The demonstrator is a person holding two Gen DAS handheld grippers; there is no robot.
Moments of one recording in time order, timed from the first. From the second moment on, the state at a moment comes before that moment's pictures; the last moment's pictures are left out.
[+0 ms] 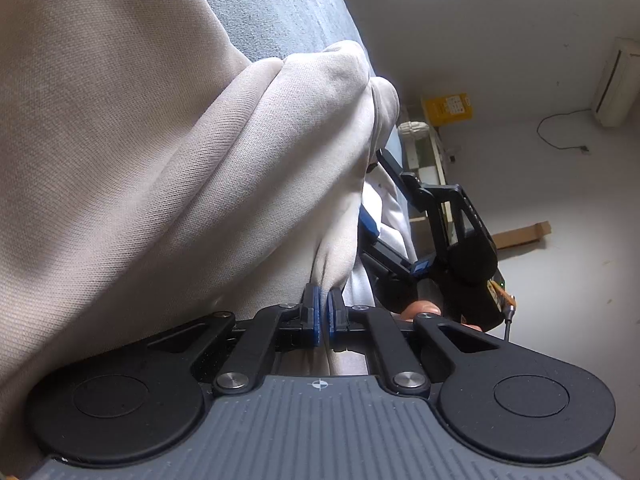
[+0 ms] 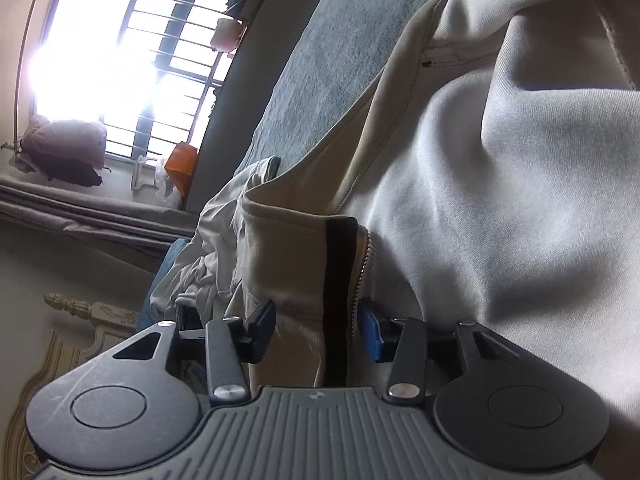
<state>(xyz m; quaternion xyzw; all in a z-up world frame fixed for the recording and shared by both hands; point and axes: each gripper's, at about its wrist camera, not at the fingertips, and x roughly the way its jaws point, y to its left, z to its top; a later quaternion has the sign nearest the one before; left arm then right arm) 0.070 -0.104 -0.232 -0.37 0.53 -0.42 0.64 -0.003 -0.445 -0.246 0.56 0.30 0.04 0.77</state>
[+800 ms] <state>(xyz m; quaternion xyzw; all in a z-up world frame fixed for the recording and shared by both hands) 0.076 -0.102 -0.233 -0.38 0.53 -0.42 0.63 -0.020 -0.461 -0.272 0.67 0.21 0.16 0.70</state>
